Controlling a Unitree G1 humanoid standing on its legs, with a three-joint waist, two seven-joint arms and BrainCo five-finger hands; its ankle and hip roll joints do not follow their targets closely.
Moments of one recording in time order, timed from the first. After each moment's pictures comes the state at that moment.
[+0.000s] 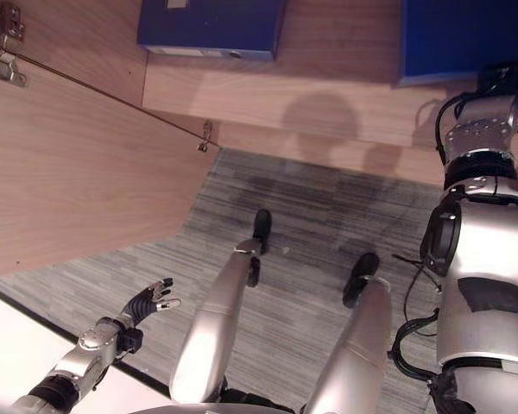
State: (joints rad) left arm -0.06 0.53 -0.42 0.66 -0.50 -0.13 -0.14; right arm -1.40 -0.73 -0.07 1.33 1.28 -0.30 -0.24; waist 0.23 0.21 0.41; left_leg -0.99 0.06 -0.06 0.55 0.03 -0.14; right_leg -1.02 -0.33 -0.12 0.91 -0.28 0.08
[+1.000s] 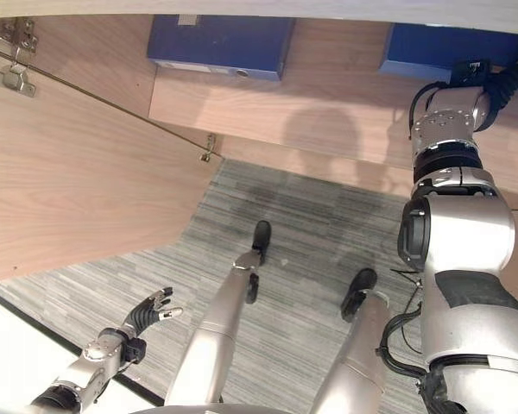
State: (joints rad) left arm -0.03 0.53 -0.49 0.65 -0.50 -0.14 -0.06; right arm -1.44 -0.63 -0.02 1.36 1.39 -0.40 -0.51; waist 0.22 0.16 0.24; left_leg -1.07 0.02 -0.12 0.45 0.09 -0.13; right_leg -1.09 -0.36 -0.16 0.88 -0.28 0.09
